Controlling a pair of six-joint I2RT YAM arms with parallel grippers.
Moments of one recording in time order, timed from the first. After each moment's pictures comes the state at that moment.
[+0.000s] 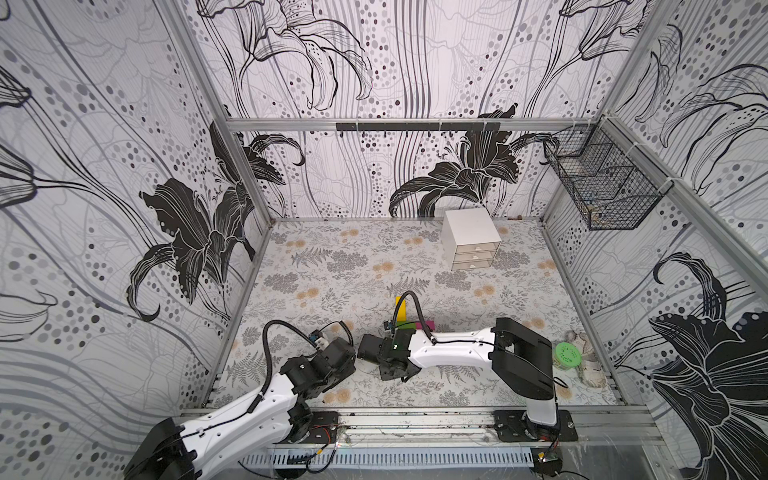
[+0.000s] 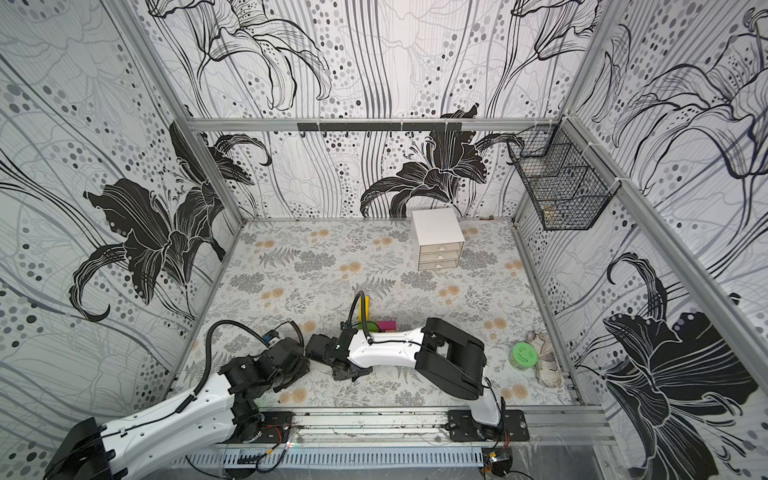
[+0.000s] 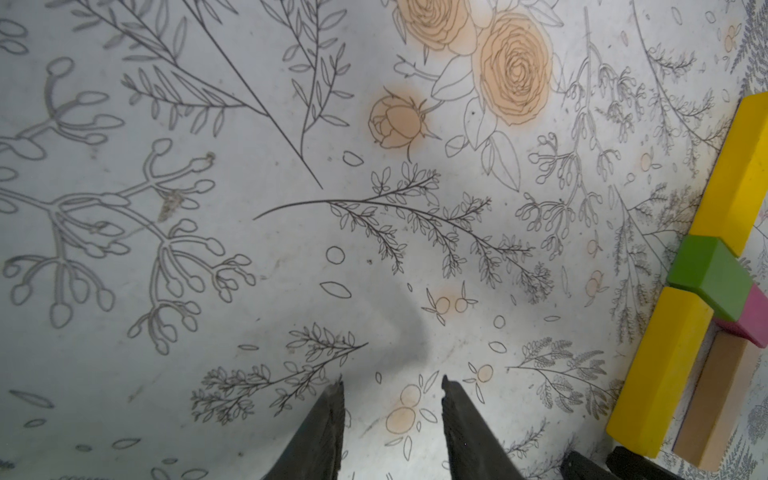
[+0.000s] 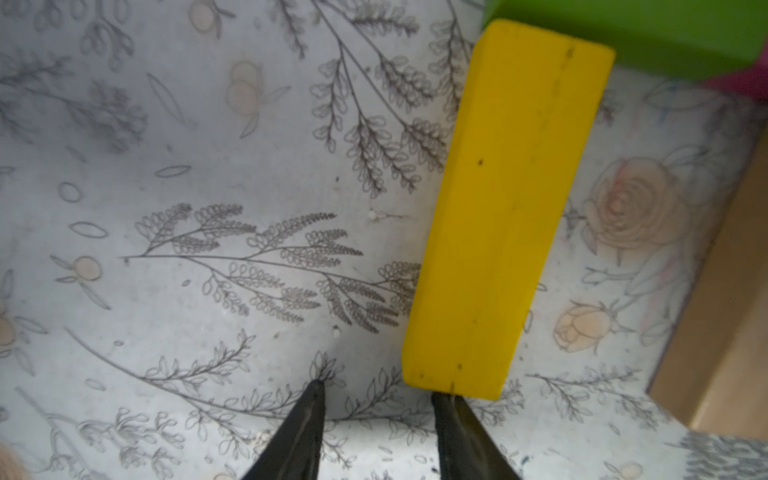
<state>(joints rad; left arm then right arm) -0.79 0.80 0.30 -0.63 -0.23 -1.32 1.27 1.98 1.35 -0.79 0.19 1.03</state>
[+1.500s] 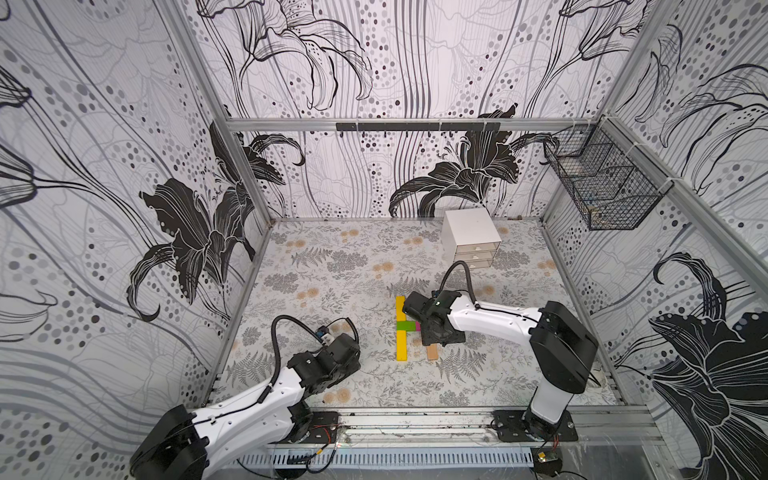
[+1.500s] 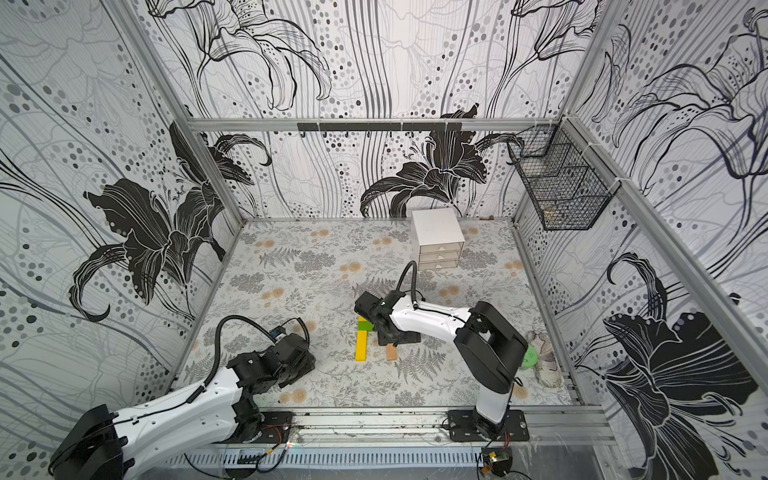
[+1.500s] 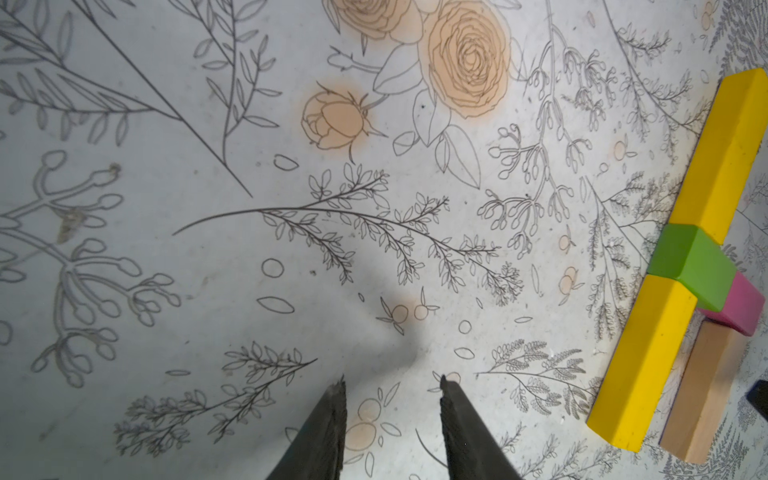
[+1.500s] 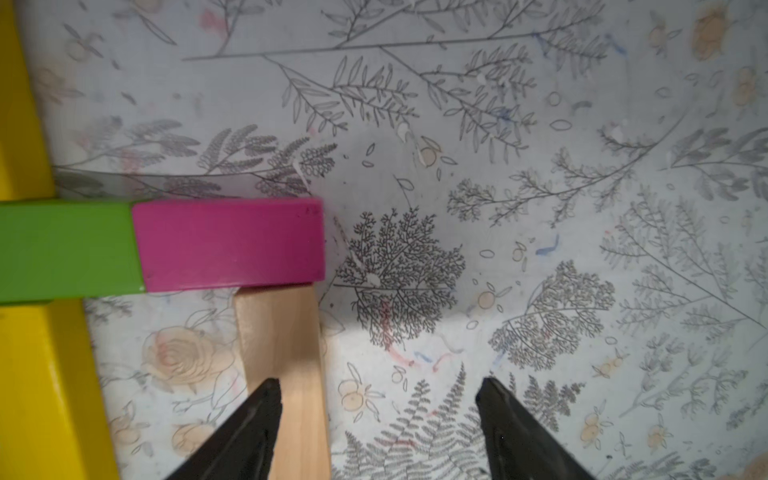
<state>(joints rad) -0.78 0.89 0.32 -0.54 -0.20 -1.29 0.93 1.80 1.19 -0.95 0.28 0.87</state>
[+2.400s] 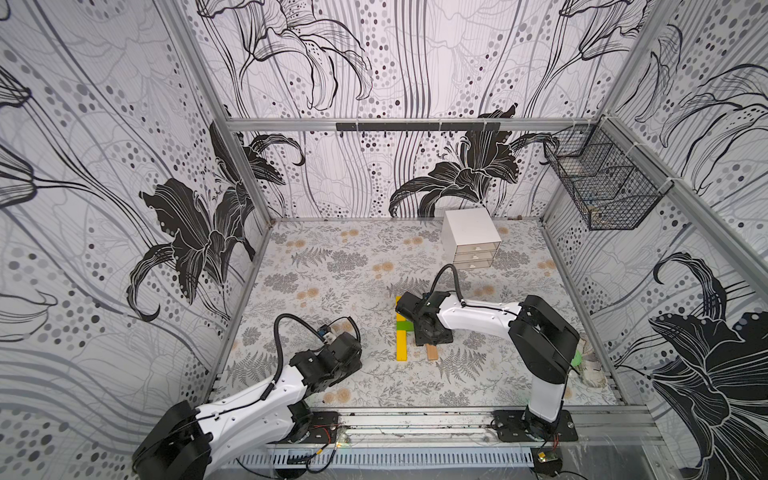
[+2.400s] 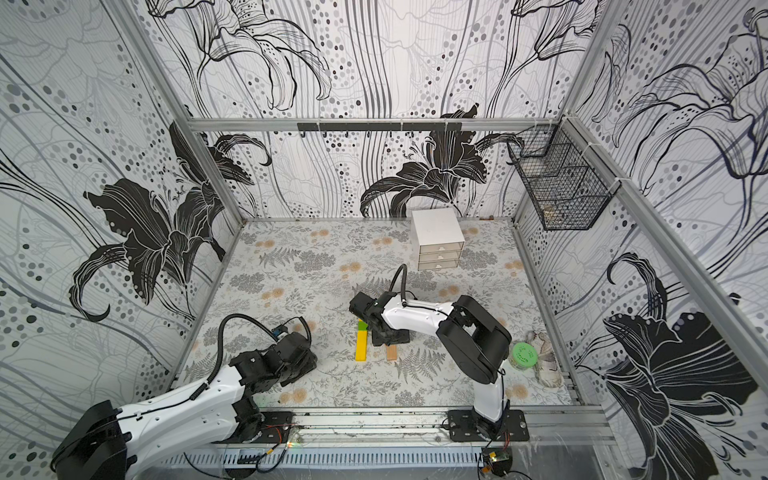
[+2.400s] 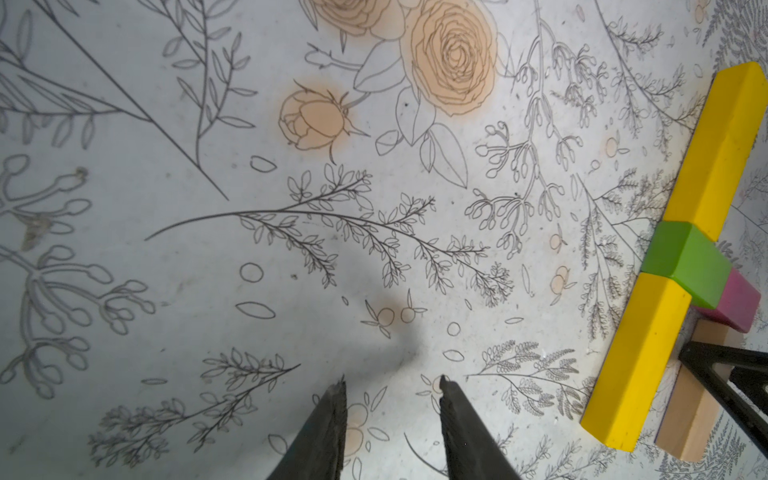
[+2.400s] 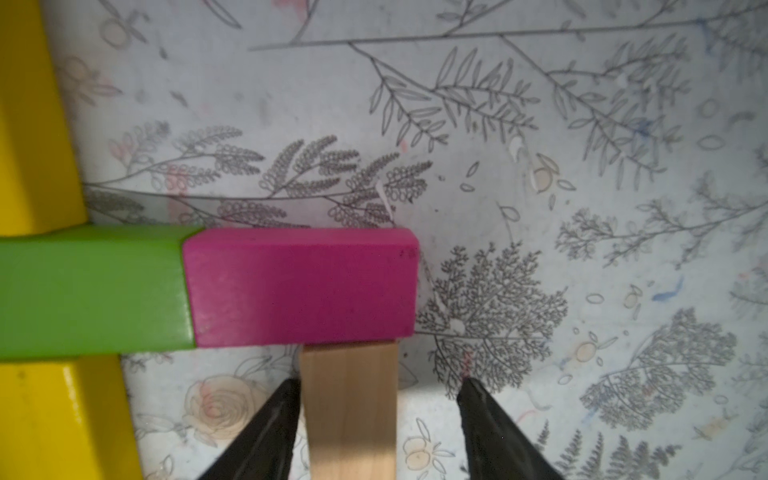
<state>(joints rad) -0.78 0.91 0.33 -0.52 -0.20 -1.28 0.93 1.88 1.22 -0.86 0.23 0.85</state>
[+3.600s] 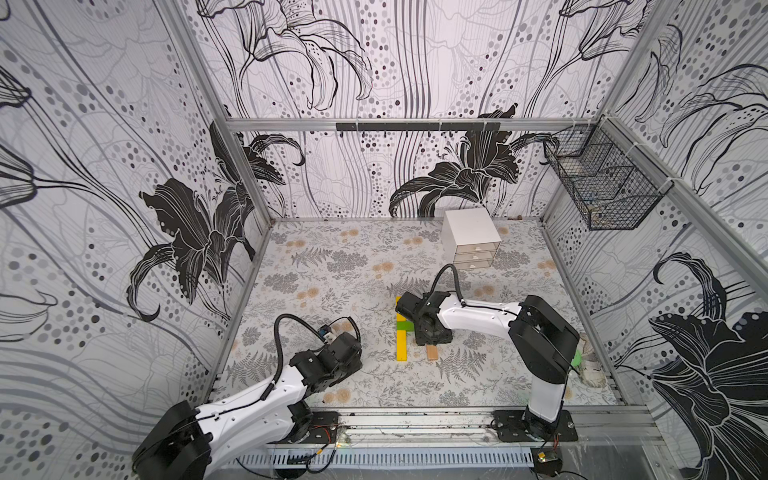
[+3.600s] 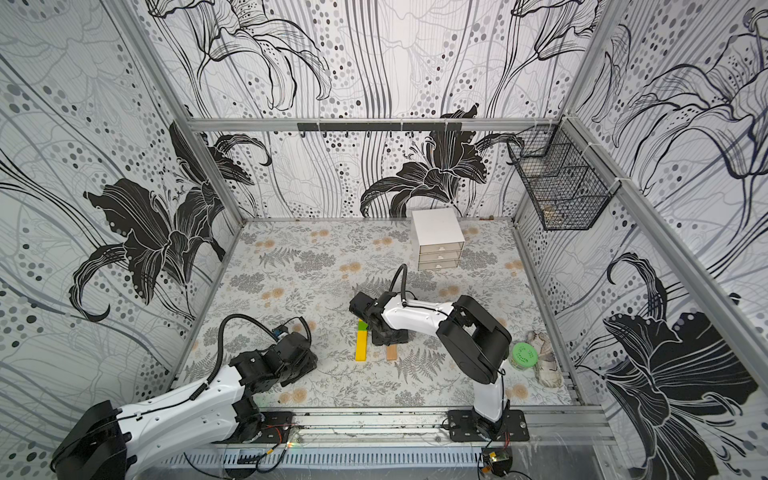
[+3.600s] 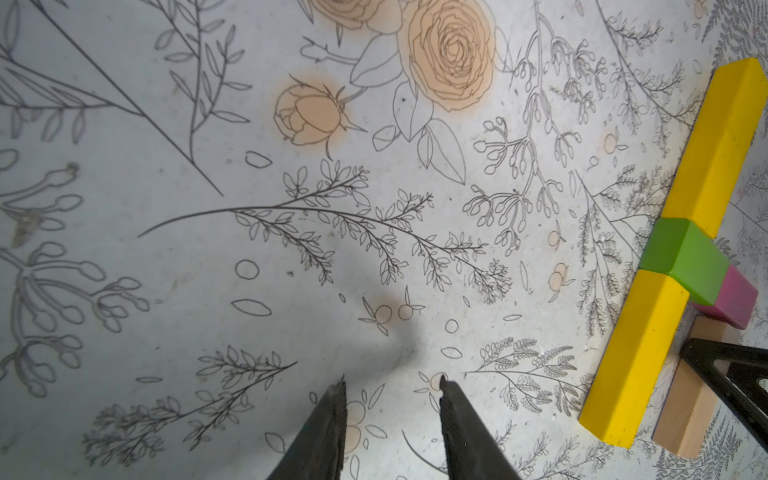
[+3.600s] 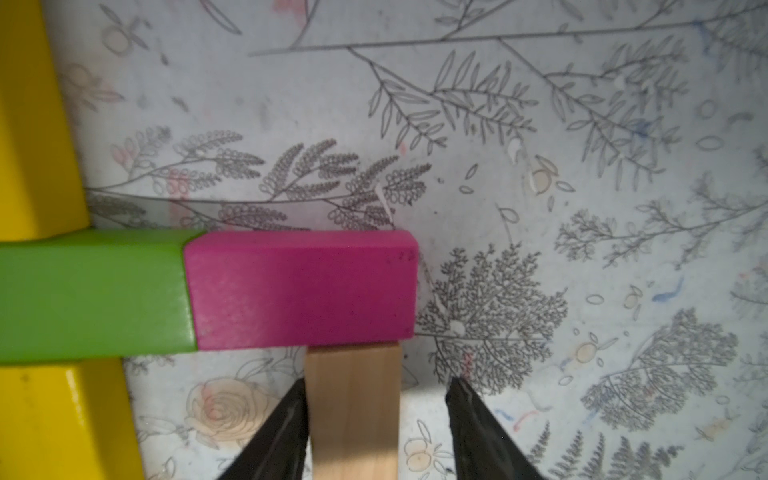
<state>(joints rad) -0.78 0.91 0.33 -0.52 -0.19 -1.28 0.93 1.88 1.22 -0.86 0.23 0.86</state>
